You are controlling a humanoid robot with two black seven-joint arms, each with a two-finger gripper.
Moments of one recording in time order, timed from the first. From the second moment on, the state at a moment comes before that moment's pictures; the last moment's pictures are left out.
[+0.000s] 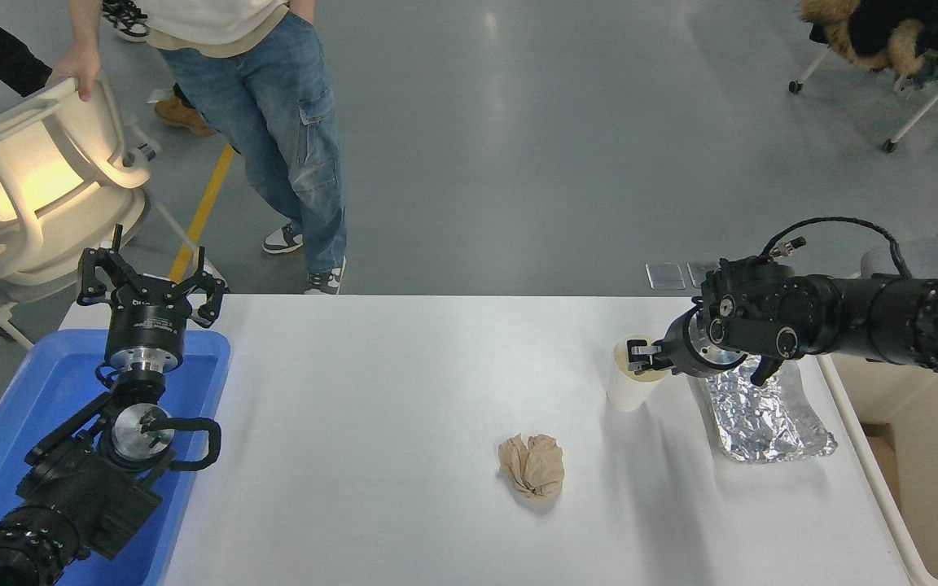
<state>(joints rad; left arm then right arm) -0.61 0.19 -0.97 -0.40 -0.12 -0.55 -0.56 1.37 -0.18 -0.90 0.82 -0.40 0.29 -0.13</state>
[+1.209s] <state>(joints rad) -0.61 0.19 -0.97 -0.40 -0.12 -0.55 -0.56 2.22 -0.46 -1.15 1.44 -0.38 0.64 -0.09</state>
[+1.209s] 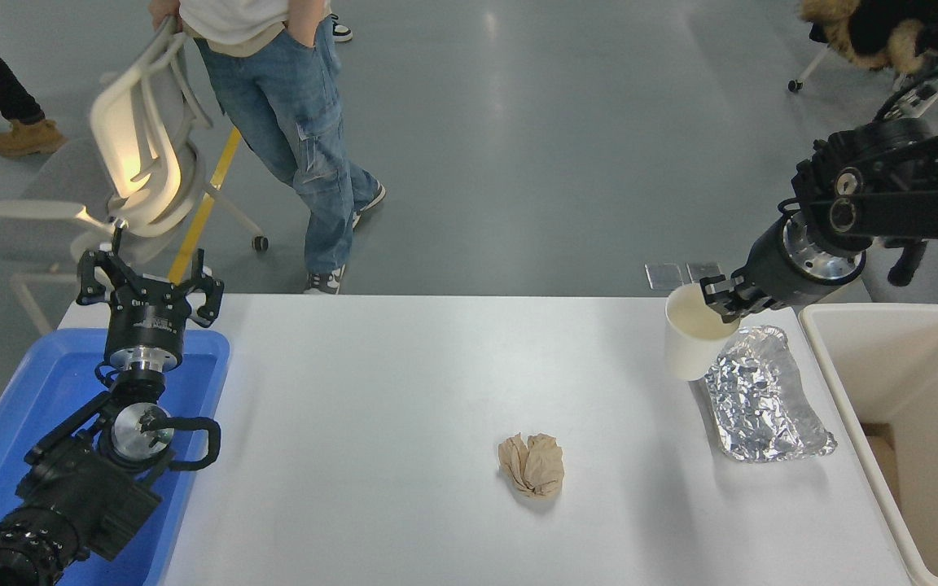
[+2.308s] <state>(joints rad) -0.61 0.19 -0.97 -0.40 -0.12 -0.55 -0.56 1.81 -0.92 -1.35 0.98 -0.83 0.33 0.00</state>
